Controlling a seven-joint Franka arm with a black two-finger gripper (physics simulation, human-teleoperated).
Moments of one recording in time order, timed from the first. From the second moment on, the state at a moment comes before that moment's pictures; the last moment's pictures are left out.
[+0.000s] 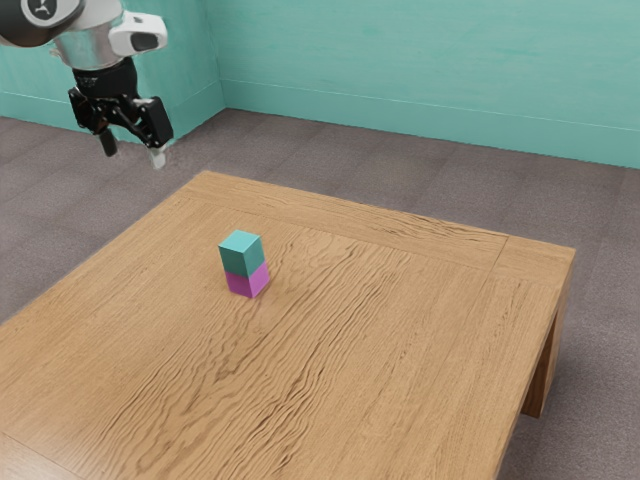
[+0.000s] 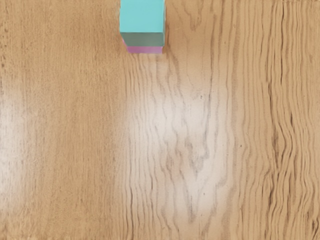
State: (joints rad) arm -0.12 -0.23 0.14 -1.74 0.09 1.59 -0.01
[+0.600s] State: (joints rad) arm -0.08 0.03 0.10 -1.79 0.03 1.87 -0.17
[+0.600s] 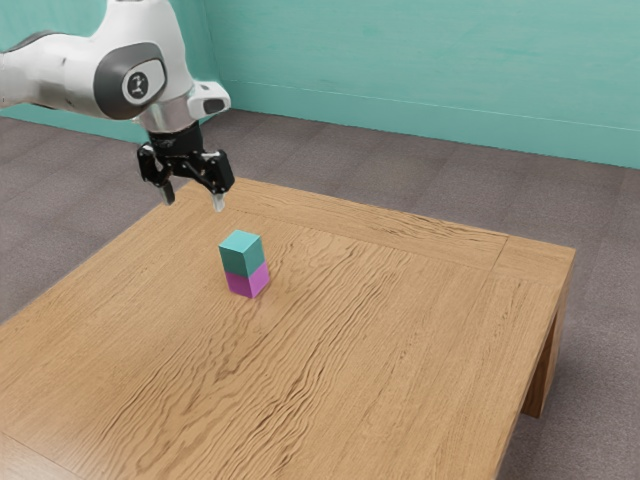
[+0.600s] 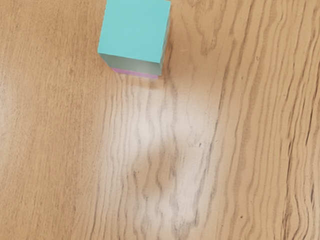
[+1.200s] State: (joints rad) arm -0.04 0.15 0.09 -1.94 -0.05 2.16 -0.23
